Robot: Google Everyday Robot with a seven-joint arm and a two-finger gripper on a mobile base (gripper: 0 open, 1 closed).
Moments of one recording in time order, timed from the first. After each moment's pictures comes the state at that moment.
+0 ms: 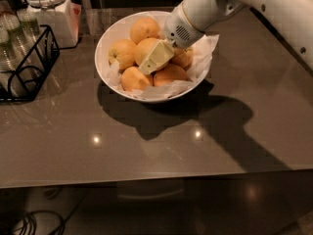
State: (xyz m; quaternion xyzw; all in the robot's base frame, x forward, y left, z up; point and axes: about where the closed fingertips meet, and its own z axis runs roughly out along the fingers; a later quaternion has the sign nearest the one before) arm 0.614 -0.004 0.922 -0.55 0.76 0.20 0.30
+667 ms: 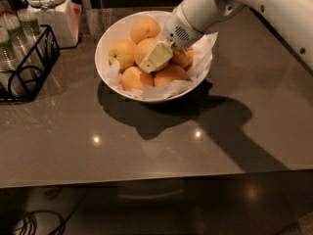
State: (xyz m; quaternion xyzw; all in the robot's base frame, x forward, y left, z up) arm 0.615 -0.010 0.920 -0.54 0.77 0.19 0.29
